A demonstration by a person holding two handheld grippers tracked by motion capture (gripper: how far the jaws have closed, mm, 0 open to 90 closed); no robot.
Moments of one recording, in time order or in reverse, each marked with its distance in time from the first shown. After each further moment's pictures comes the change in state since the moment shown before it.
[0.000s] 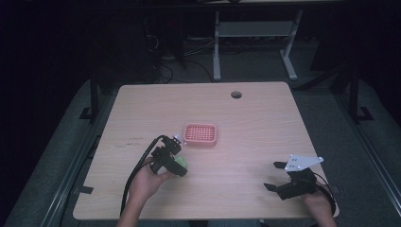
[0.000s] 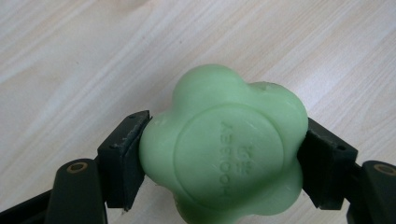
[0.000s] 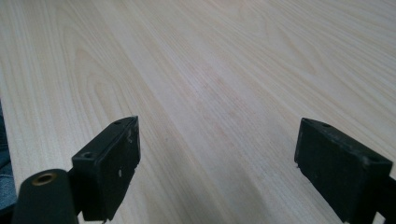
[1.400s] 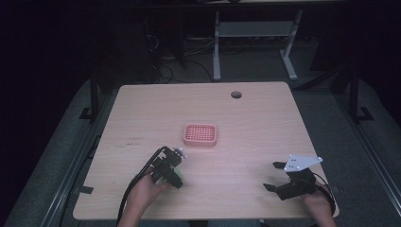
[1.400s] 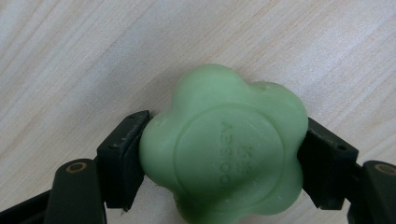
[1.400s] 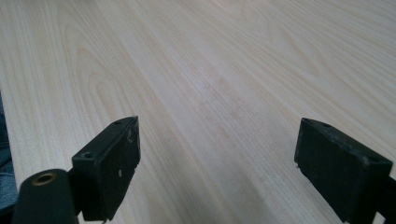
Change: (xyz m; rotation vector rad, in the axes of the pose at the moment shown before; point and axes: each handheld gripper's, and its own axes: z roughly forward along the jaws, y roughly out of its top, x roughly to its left) left arm -0.011 -0.022 0.026 0.158 0.059 0.021; right arm 0.001 0.001 0.001 0.004 0.001 -0.014
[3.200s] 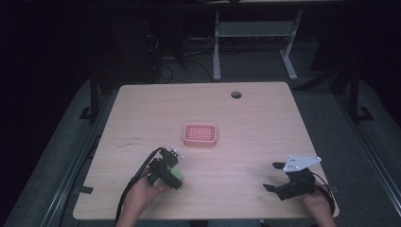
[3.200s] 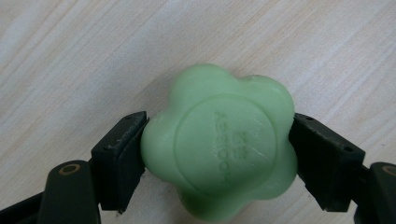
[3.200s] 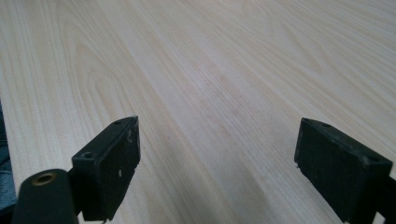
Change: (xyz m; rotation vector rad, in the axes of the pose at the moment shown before) left arm 0.004 -0.011 -0.003 -0.090 -0.040 -0.001; right arm 0.000 0.000 0.002 0.010 0.005 0.000
